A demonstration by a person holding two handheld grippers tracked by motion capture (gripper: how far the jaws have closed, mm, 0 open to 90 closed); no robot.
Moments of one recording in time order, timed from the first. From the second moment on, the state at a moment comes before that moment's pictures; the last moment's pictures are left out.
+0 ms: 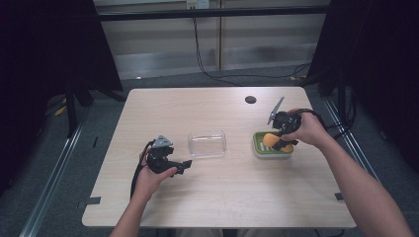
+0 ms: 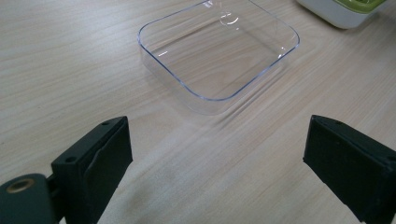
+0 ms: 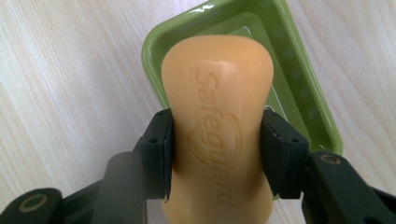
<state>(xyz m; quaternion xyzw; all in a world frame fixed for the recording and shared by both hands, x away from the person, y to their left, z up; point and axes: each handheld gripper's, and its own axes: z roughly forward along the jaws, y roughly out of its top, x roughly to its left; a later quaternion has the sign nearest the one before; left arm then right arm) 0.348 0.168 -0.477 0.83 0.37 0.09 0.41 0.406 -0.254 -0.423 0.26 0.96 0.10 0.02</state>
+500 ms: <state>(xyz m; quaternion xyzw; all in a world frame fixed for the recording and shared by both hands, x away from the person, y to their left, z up) 0.349 0.167 -0.479 0.82 0.37 0.09 0.42 0.412 -0.254 -0.422 0.26 0.96 0.10 0.02</state>
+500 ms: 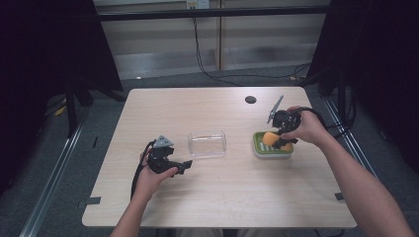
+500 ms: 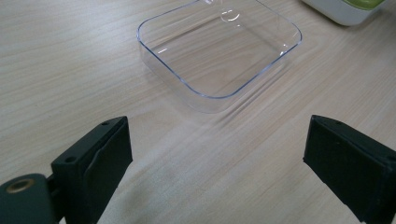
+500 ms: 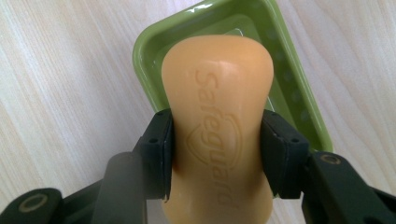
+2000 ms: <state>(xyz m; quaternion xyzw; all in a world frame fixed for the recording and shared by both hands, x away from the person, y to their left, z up) 0.349 0.168 -0.479 0.82 0.38 0.09 0.41 0.427 -0.256 -0.432 0.23 0.97 0.10 0.03</state>
